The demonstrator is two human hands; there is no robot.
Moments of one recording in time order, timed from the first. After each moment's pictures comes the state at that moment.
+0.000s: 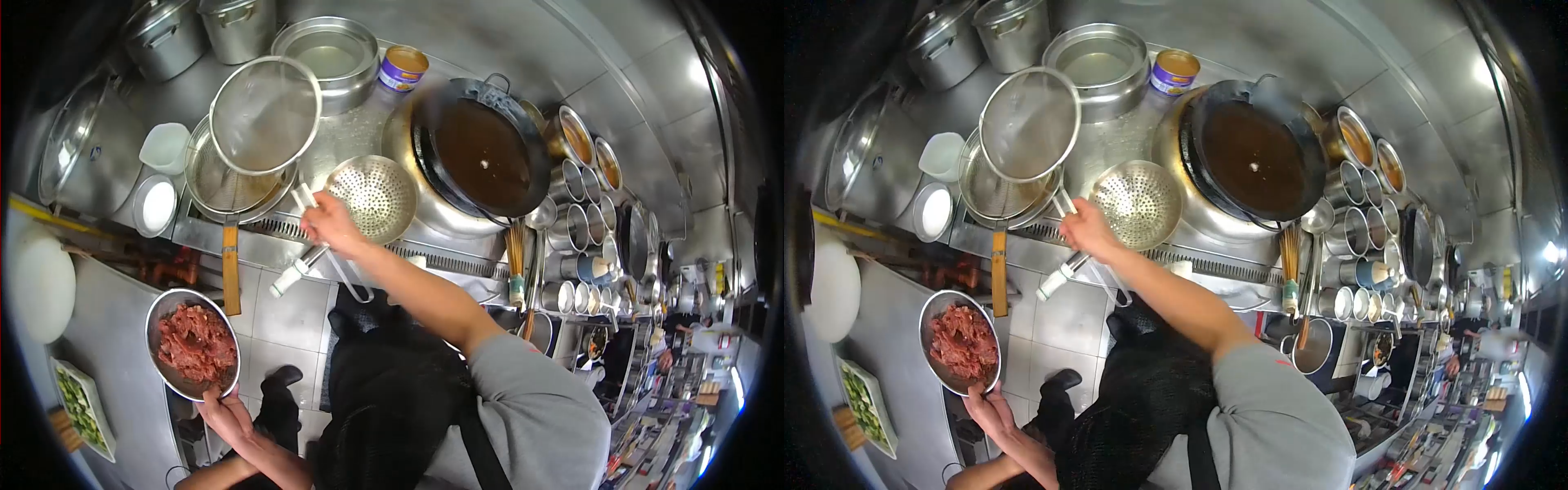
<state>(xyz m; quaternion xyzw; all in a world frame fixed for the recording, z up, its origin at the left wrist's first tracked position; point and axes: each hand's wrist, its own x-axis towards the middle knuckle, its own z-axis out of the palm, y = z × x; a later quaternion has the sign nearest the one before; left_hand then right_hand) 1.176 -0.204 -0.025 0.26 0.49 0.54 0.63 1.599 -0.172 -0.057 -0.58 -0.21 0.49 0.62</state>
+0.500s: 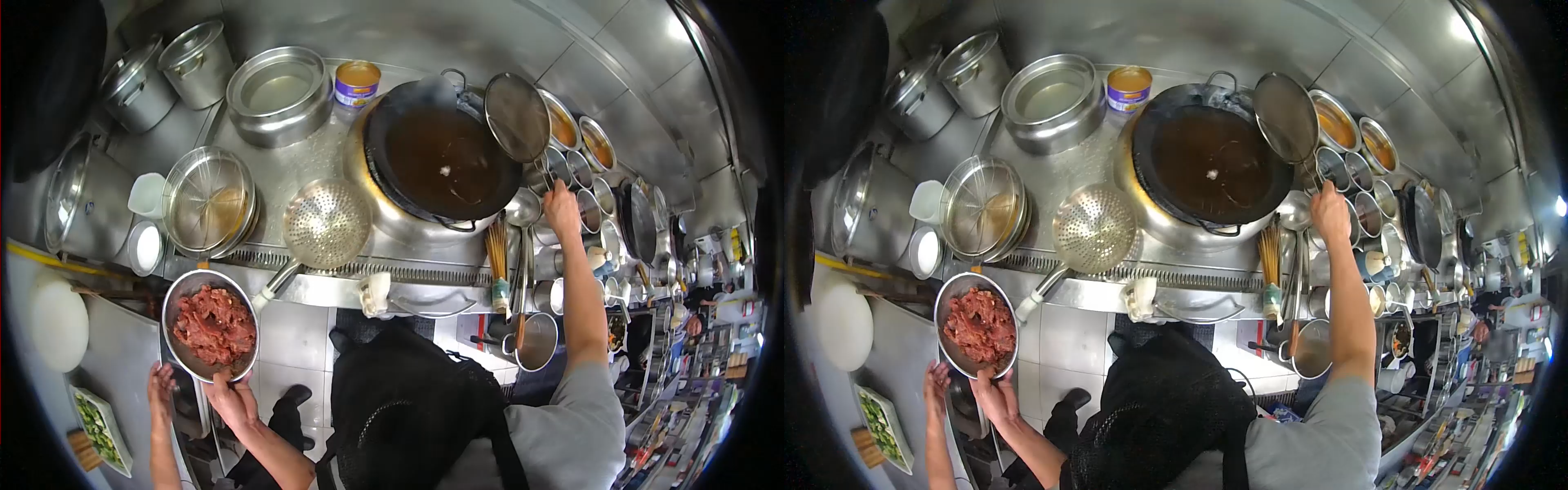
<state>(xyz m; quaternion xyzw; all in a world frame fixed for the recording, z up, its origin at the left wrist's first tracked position) 1.305 -0.238 0.014 0.33 0.46 0.48 0.67 1.938 -0.608 0.078 -0.98 -0.14 -0.12 0.08</state>
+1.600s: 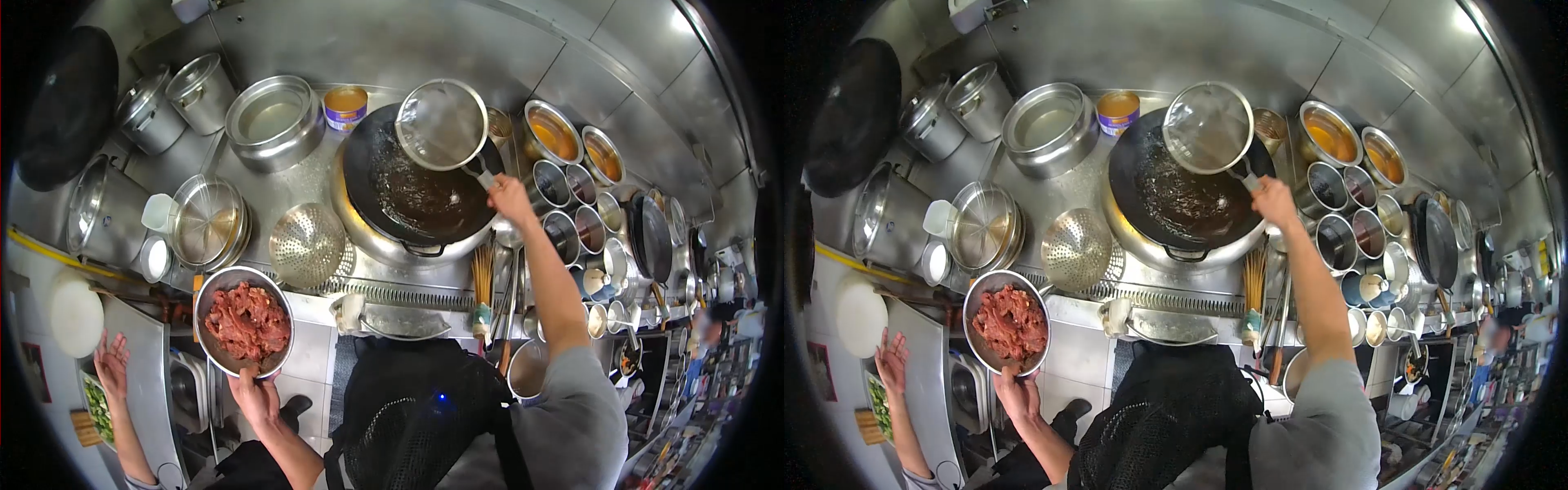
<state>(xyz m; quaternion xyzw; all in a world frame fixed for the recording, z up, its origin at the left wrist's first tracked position) 1.433 -0.348 0.068 0.32 0.47 0.45 0.69 2.036 -0.566 0.041 -0.90 -0.25 0.12 0.34</state>
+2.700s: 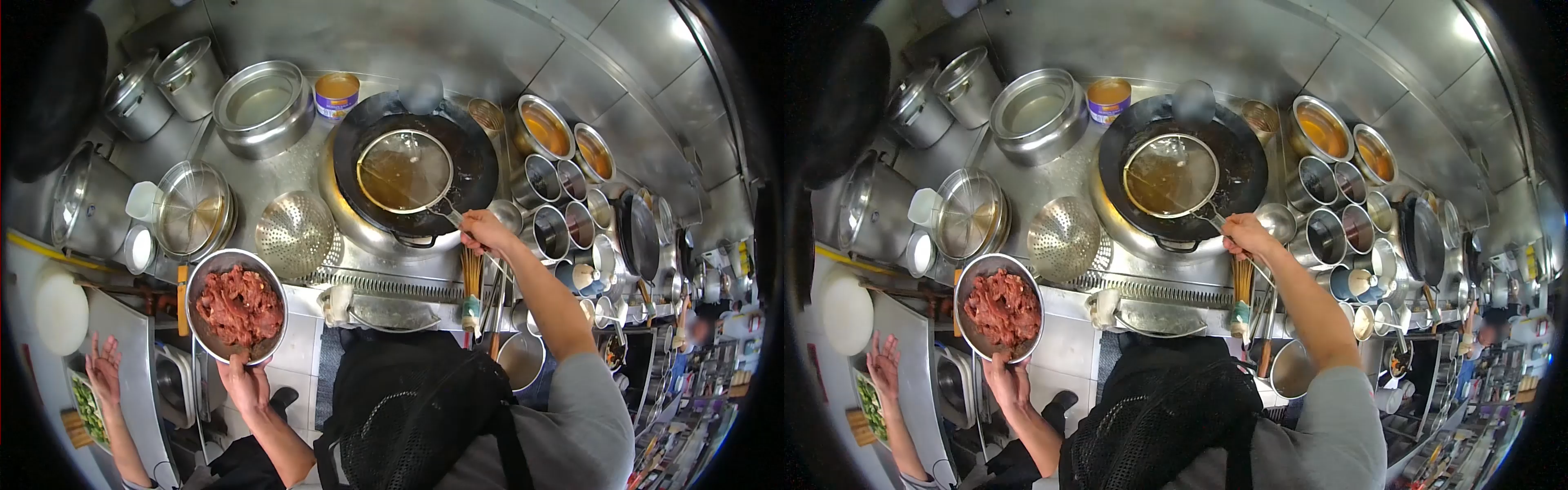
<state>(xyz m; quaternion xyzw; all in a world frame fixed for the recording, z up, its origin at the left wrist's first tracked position) 1.447 -0.341 0.068 0.33 0.46 0.45 0.70 1.956 -0.573 0.035 -0.76 -0.07 0.48 0.44</state>
